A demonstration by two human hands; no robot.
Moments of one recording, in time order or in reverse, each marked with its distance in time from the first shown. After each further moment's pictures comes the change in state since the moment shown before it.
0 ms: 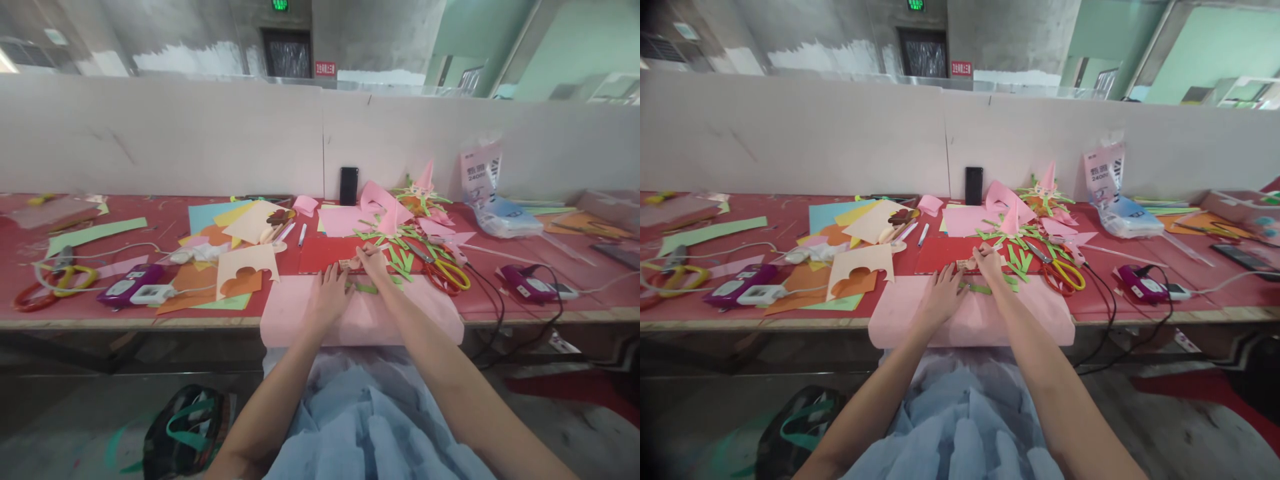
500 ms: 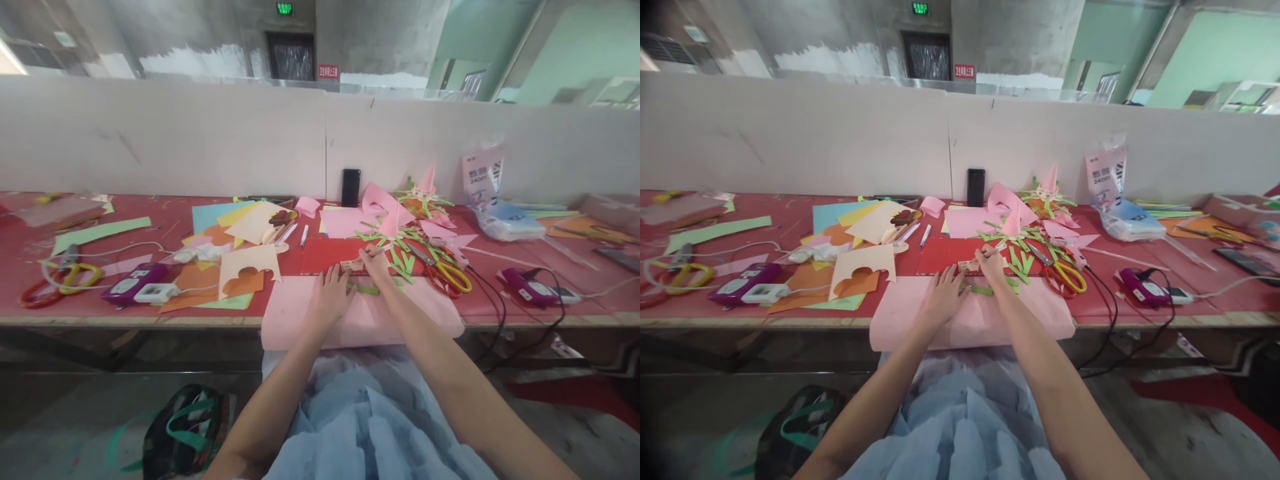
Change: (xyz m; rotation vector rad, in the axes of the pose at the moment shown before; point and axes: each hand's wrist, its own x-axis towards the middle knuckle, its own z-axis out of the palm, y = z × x) left_hand 0.000 0.000 0.001 0.008 0.000 0.000; right_hand -0.001 -0.001 0.000 0.060 -0.023 -0.006
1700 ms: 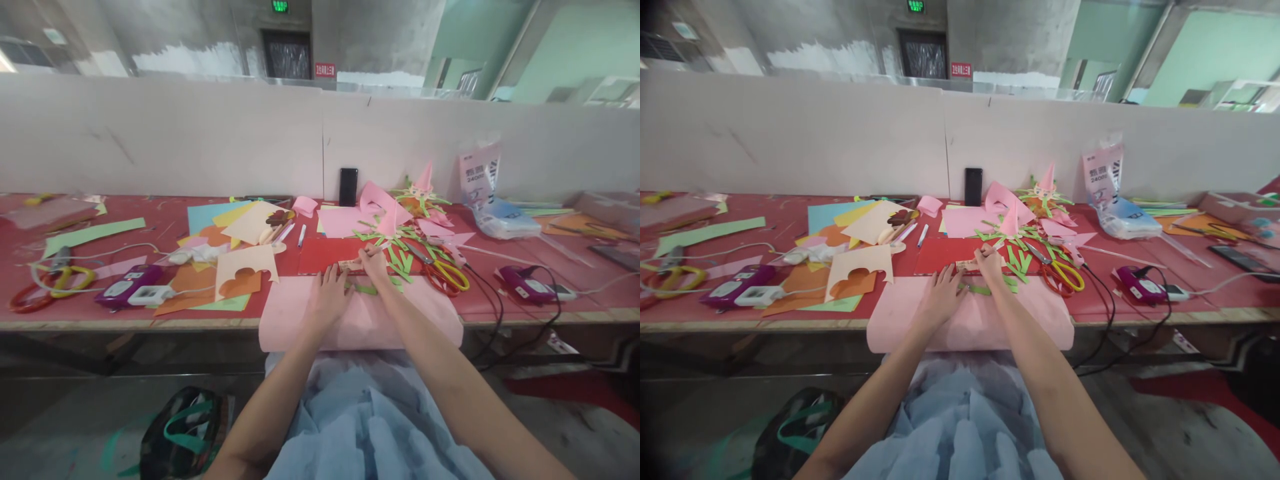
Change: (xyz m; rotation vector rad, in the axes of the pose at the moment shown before) left_hand -0.001 0.001 -0.003 -0.017 -0.004 0.005; right_hand 0.001 0.004 0.001 -0.029 0.073 0.020
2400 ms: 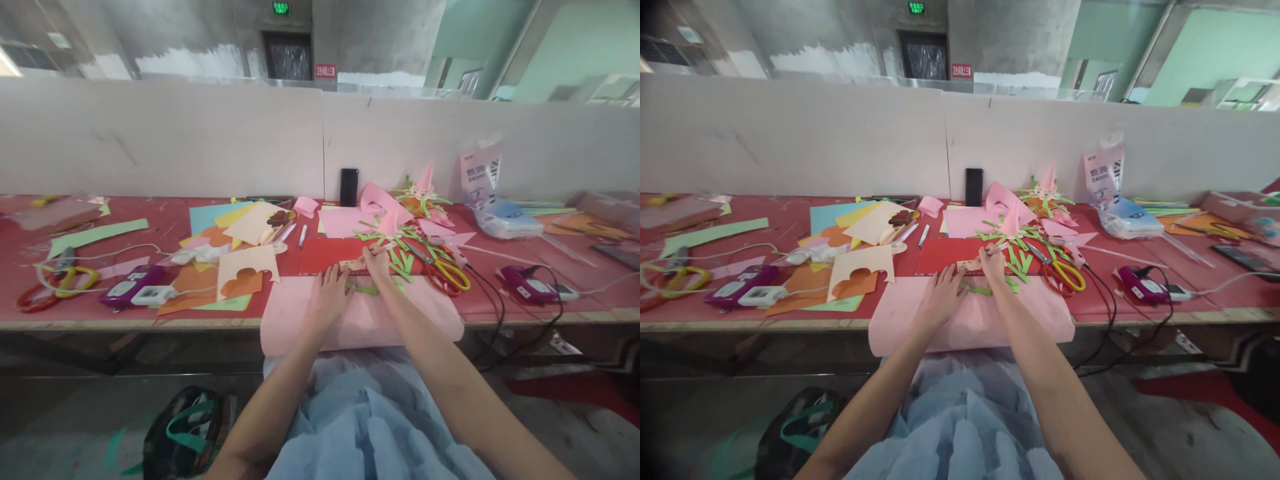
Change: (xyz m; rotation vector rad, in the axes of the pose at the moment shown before) left_hand 0.001 -0.001 0.001 0.015 -0.006 -0.015; right_hand 0.003 0.008 0.002 0.147 0.070 0.031
